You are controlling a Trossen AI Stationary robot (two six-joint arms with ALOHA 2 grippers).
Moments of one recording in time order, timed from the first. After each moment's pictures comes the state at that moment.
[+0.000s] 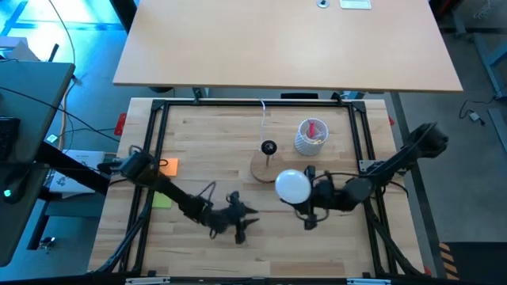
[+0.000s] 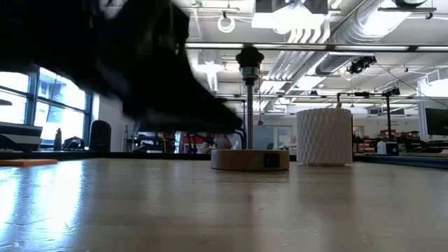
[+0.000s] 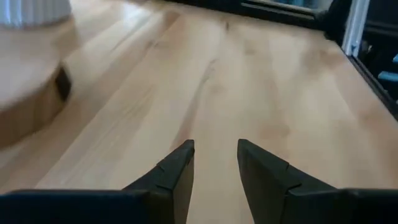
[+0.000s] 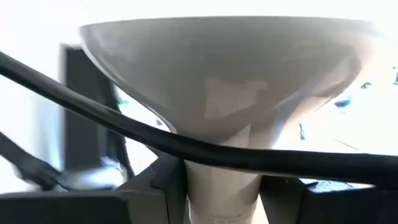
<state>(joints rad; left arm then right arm) -0.51 2.01 0.80 0.79 -0.59 -0.42 0.59 1.37 0.67 0.96 0.63 -0.03</state>
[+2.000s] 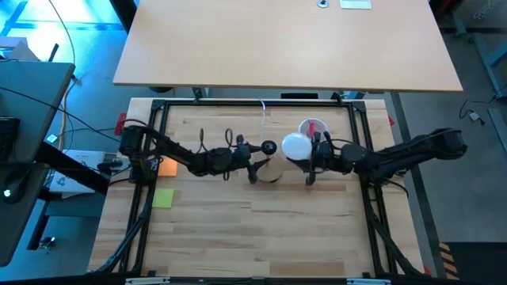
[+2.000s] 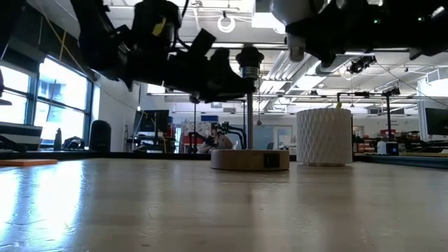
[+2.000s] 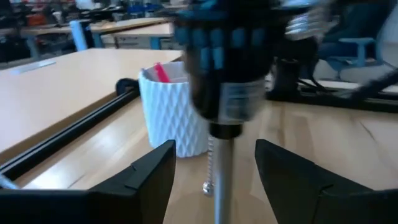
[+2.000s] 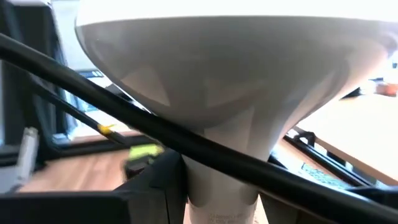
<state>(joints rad) 0.01 1.86 0.74 1.01 -0.35 -0.02 0.08 1.11 0.31 0.90 0.25 0.02</state>
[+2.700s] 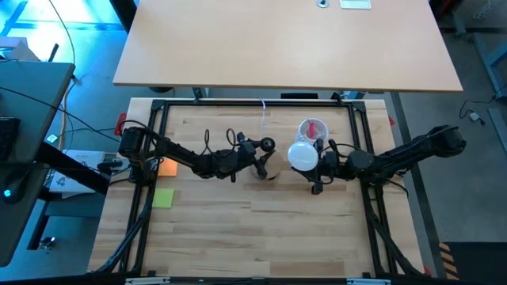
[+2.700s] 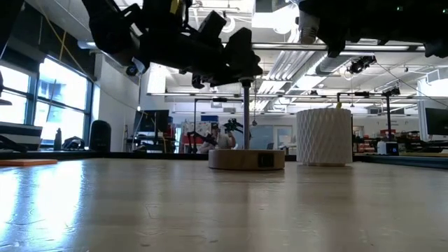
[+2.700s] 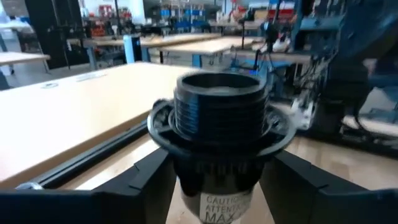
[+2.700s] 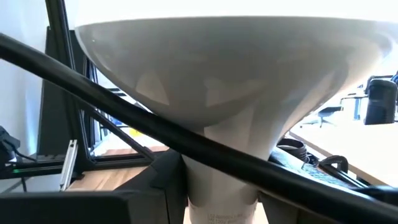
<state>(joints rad) -0.04 1.86 0.87 0.93 -0.58 -0.03 0.20 1.10 0.27 1.02 0.29 -0.02</state>
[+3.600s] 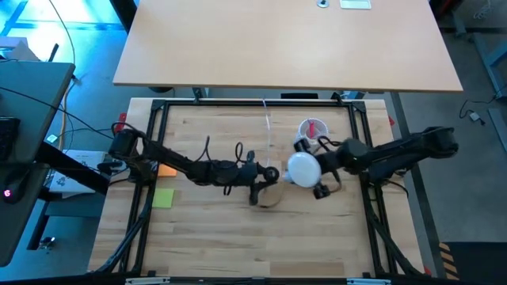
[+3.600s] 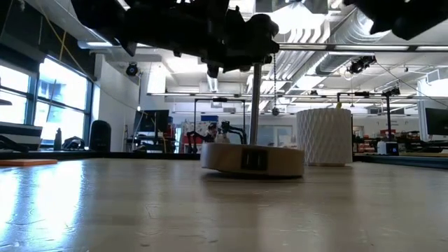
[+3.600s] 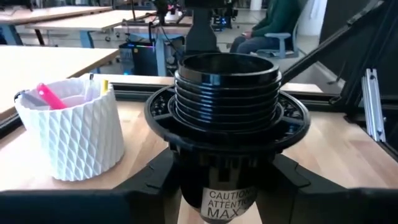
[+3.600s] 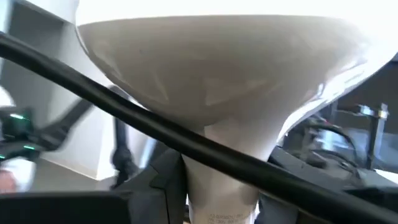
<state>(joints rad) -0.17 1.79 0.89 0.74 -0.23 -0.05 0.07 1.27 0.53 1.13 -0.36 -0.07</state>
